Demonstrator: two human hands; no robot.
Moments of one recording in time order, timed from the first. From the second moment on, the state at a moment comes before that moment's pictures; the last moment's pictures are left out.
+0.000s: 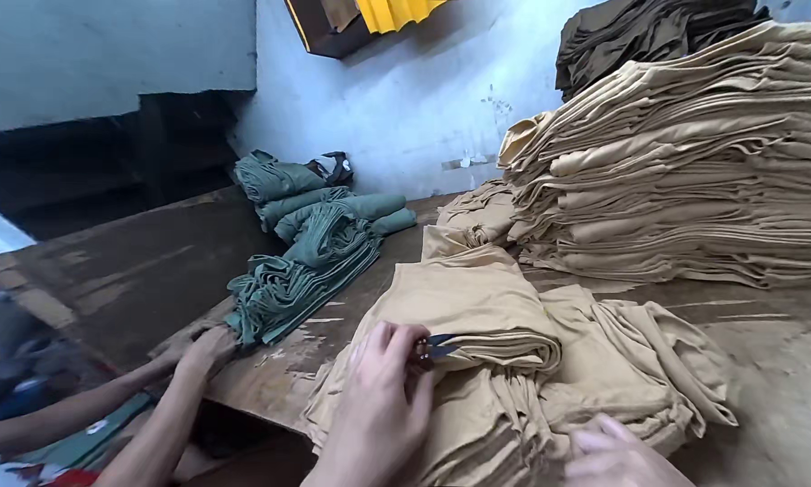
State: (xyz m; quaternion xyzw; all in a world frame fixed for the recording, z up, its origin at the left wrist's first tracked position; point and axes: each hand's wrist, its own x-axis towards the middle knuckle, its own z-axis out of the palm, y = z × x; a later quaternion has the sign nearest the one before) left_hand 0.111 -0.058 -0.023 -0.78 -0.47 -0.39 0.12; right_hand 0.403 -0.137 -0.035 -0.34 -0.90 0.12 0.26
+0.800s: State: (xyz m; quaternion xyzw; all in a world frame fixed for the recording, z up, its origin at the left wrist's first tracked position) left_hand 0.141 -0.106 -0.023 -0.80 -0.46 -0.39 -0.03; right_hand 0.351 -0.096 -0.047 -0.41 -0.59 0.33 0.61
